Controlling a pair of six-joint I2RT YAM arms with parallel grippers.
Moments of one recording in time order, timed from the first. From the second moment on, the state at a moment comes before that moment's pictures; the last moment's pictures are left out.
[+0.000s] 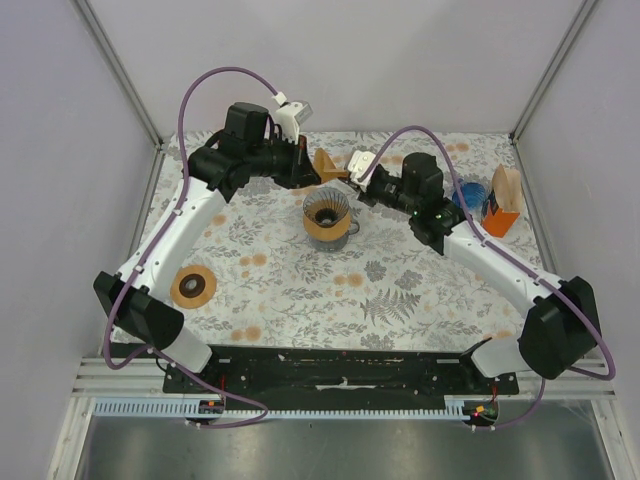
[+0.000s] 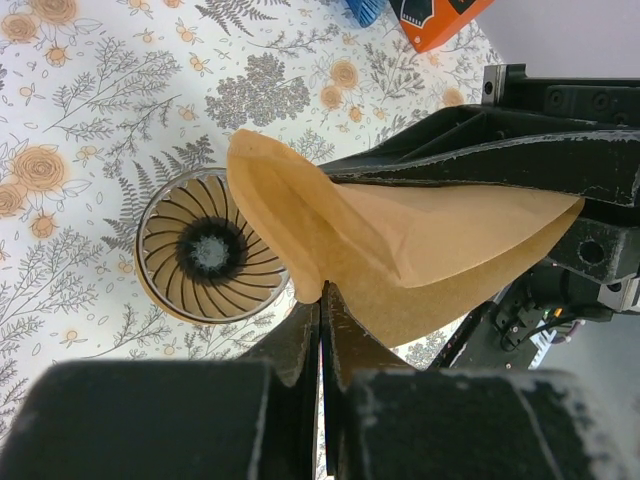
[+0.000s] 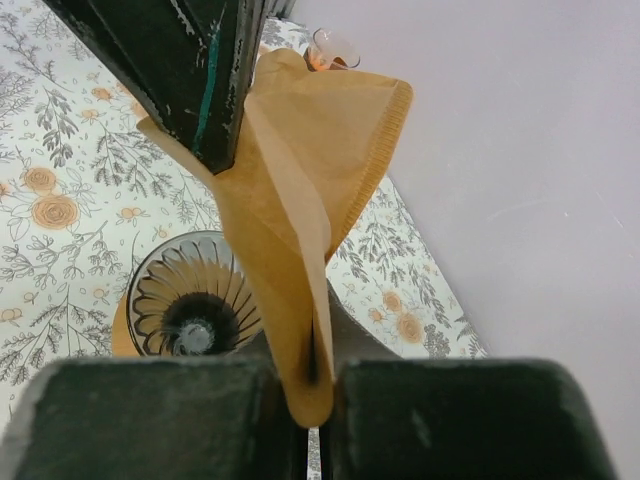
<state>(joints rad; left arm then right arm) -0.46 1.57 1.74 -0.75 0.48 -0.13 0.54 1.41 1.11 0.18 -0.43 -0.57</state>
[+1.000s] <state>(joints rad) -0.54 1.62 1.73 -0.76 0.11 0.02 0.48 1.38 1.26 0.08 -0.46 0.05</state>
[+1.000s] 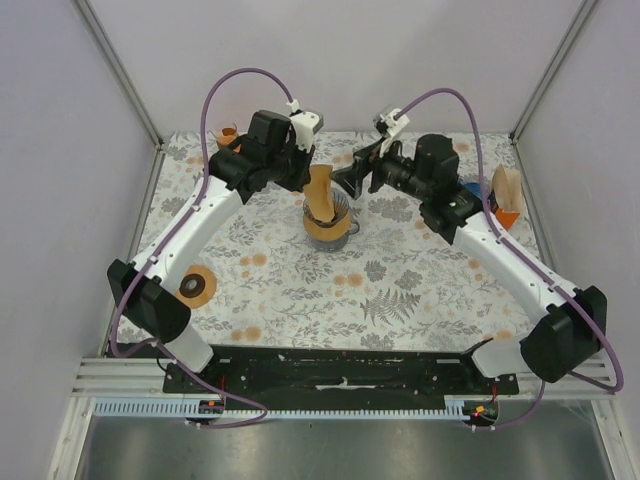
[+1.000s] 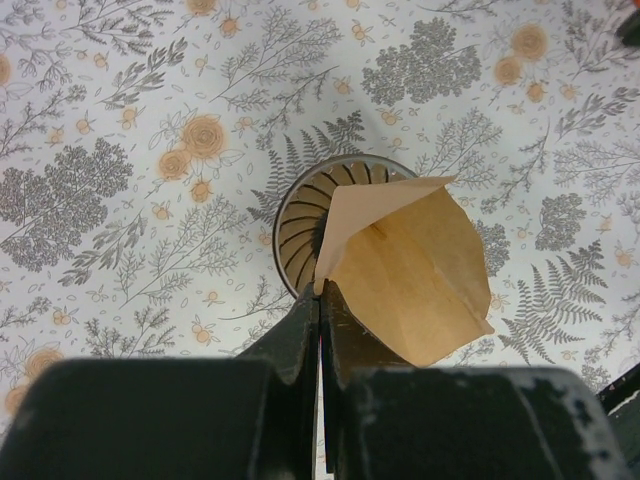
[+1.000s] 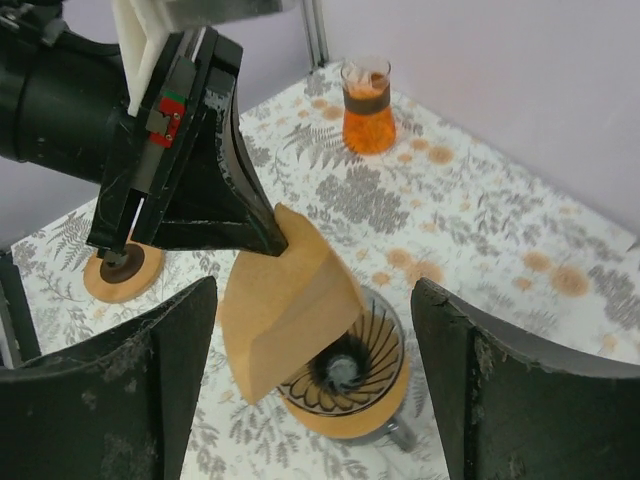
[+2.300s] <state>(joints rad) -0.51 1.71 1.65 -0.76 0.12 -0.06 0.54 1.80 1.63 -0.46 -0.17 0.12</state>
